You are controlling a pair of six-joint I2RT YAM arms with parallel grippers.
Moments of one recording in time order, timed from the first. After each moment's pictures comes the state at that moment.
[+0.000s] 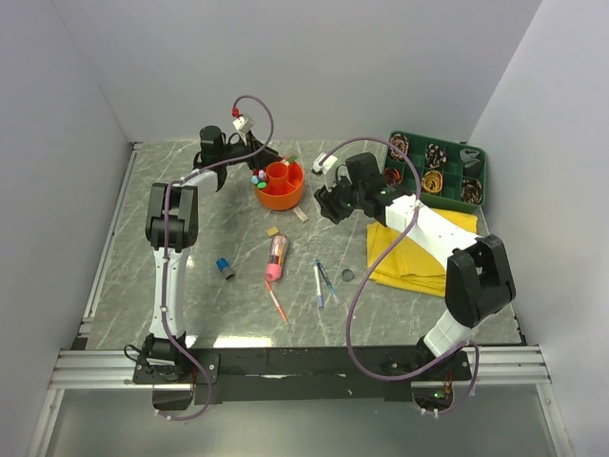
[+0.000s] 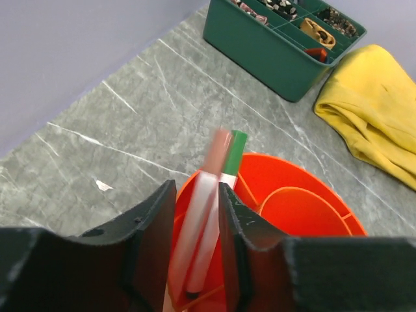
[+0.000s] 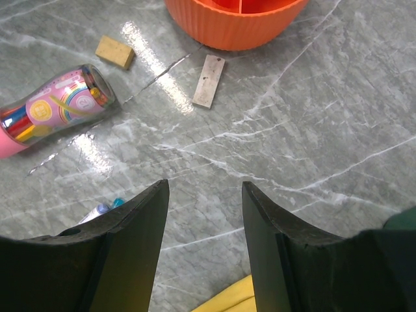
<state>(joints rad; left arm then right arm) -0.12 2.49 1.85 0.59 1.08 -0.24 0.47 1.63 1.24 -0.32 -0.29 -0.35</state>
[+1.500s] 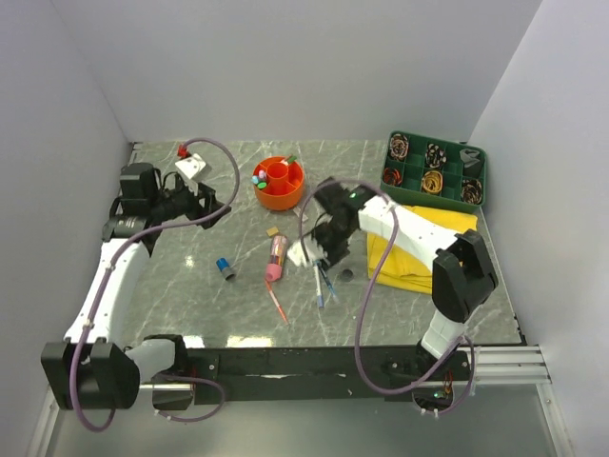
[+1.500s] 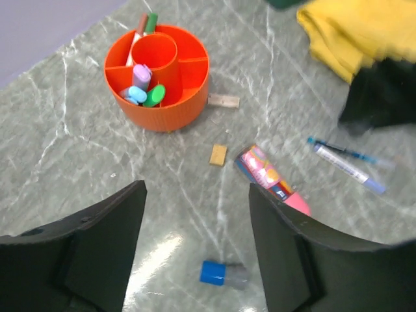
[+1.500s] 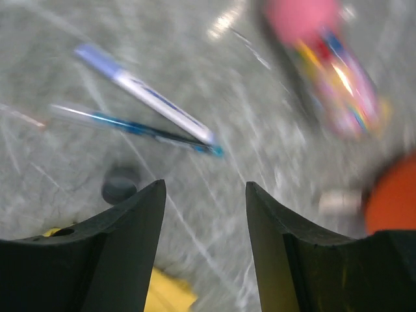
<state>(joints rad) -0.01 1.13 1.02 -0.35 0.78 0.34 0.65 1.72 1.41 -1.02 -0.45 -1.57</state>
